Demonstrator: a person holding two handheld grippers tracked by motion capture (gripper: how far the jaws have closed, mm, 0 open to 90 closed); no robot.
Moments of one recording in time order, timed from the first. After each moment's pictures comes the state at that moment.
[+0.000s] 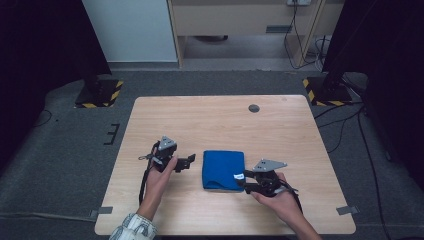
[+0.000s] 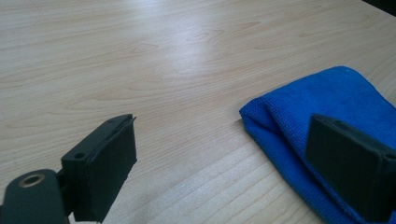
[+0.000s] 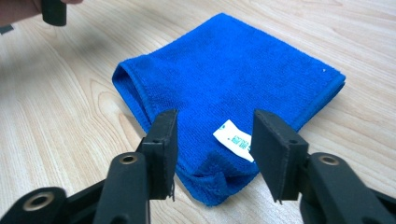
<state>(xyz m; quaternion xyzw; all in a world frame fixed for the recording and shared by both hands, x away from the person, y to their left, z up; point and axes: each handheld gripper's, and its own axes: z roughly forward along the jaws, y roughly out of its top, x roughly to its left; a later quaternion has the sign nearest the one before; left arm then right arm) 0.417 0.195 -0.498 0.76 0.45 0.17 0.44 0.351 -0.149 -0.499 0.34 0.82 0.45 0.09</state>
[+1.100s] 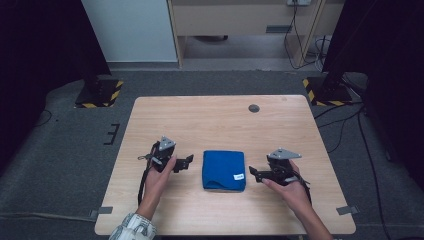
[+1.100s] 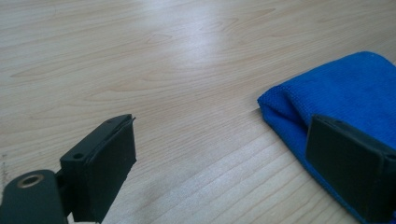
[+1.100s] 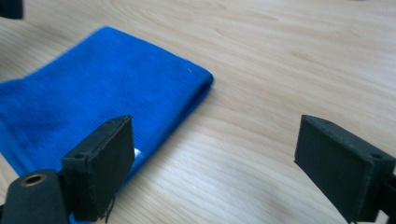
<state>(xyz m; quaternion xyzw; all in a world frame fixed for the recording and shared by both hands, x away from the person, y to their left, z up) 0.419 0.200 -0.502 0.77 0.45 0.18 0.42 0.387 -0.192 -0.508 0.43 0.78 0.43 0.17</state>
